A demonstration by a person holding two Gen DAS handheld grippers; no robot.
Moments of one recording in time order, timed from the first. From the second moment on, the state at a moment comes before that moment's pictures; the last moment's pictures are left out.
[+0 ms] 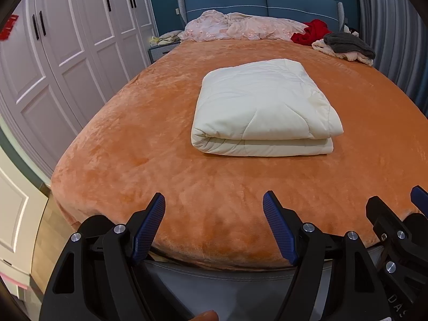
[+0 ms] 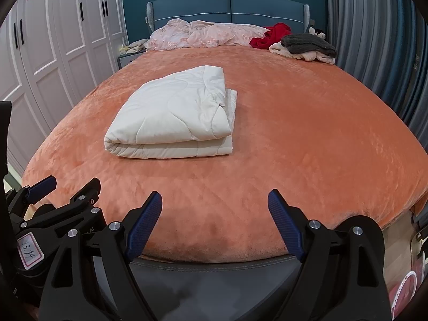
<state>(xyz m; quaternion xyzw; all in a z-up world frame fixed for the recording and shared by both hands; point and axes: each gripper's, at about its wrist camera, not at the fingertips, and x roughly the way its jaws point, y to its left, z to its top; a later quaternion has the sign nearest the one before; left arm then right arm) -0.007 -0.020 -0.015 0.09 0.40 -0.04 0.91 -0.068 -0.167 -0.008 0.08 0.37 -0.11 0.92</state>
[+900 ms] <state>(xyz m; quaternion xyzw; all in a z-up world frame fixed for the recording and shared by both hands) -0.007 -0.016 -0.016 0.09 0.40 -0.04 0.91 -0.068 -0.167 -0.008 0.08 0.37 -0.11 0.92</state>
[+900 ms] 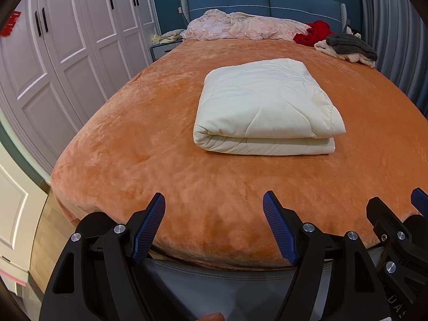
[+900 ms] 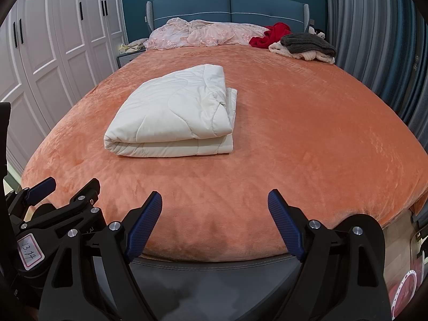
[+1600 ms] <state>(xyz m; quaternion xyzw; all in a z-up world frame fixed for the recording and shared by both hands) -0.010 -0.016 -0.016 0.09 0.40 -0.04 0.91 -0.068 -0.167 -0.010 0.08 0.37 -0.11 0.92</state>
